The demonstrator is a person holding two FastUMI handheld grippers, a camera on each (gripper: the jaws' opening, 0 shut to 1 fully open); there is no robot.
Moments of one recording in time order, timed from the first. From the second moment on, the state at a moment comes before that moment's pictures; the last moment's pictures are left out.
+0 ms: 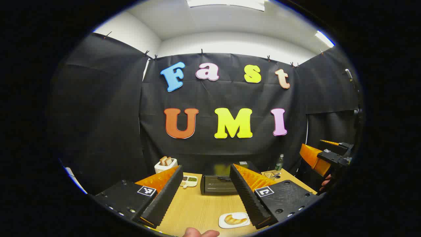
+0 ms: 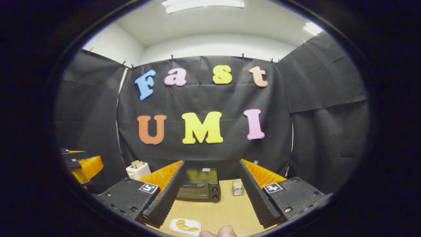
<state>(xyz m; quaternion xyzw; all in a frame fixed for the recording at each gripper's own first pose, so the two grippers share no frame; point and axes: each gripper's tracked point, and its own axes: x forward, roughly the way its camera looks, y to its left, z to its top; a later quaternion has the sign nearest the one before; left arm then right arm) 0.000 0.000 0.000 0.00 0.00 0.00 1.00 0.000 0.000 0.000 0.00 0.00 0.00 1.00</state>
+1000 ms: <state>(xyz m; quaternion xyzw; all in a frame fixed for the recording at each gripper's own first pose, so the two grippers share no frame) -0.004 -0.005 -0.003 -0.01 -0.01 -0.03 1.00 -0.027 -0.011 0.000 -0.02 0.00 -0.03 1.00</state>
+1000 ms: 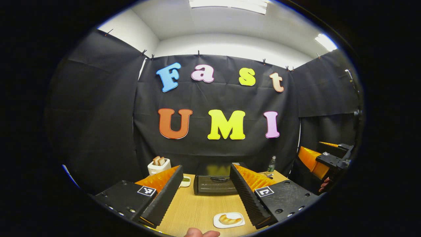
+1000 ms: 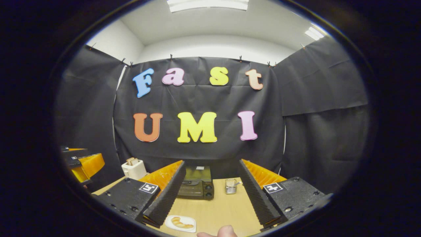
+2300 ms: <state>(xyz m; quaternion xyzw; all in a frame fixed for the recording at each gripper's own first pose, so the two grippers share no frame) 0.146 -0.096 -0.054 0.00 0.07 -0.06 1.00 0.063 -0.122 -0.045 0.02 0.04 -0.06 1.00</state>
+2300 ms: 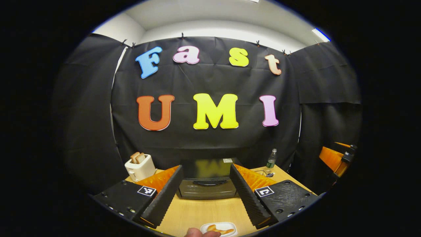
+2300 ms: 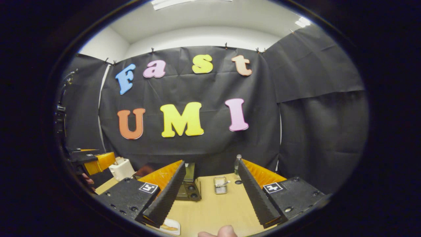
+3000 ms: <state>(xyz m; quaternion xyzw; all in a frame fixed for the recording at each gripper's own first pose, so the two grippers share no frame) 0.297 -0.110 -0.201 0.01 0.19 -0.03 0.98 0.111 -0.184 -0.102 -0.01 0.11 -0.08 0.99</state>
